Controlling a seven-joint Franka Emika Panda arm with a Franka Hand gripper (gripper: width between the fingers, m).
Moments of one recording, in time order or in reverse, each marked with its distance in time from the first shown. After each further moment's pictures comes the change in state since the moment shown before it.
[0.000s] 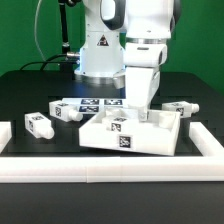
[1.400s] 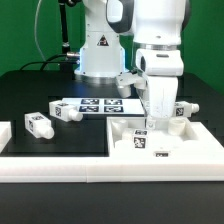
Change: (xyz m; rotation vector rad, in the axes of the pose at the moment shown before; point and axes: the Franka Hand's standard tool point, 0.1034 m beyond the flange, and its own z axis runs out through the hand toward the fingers) arm 0.015 0.034 0.006 0.022 -0.031 -0.281
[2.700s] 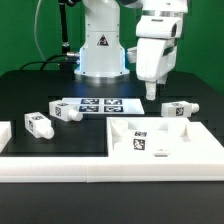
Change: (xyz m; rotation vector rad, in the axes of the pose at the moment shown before) arm 0.020 -0.053 -0.053 -0.019 0.001 0.493
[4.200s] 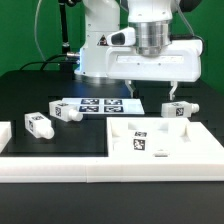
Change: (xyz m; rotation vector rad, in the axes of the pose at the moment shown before) arm -0.014 -0.020 0.014 0.168 -0.030 1.610
